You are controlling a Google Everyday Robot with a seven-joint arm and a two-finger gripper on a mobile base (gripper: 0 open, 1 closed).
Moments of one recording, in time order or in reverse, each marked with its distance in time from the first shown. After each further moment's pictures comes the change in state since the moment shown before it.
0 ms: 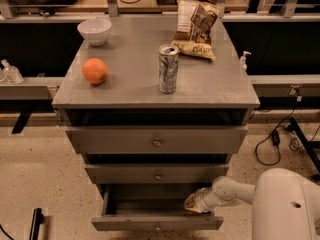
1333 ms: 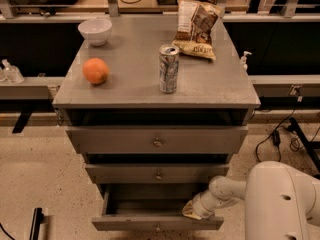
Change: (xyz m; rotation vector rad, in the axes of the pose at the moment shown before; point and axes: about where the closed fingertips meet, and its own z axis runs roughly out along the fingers) arm -0.007 0.049 0.000 -0.174 0.024 0.013
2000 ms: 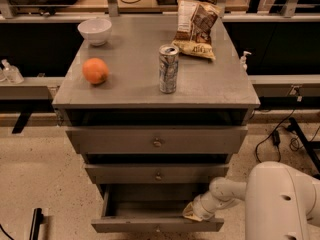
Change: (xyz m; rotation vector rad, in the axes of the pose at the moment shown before) arm 0.001 0.006 -0.001 -0.018 -0.004 0.005
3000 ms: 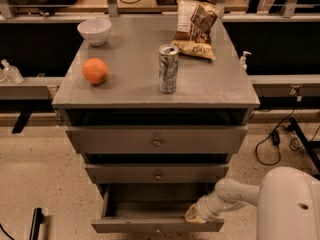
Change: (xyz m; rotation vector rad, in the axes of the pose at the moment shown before) arm -0.004 0.010 -0.016 -0.004 -0.048 -0.021
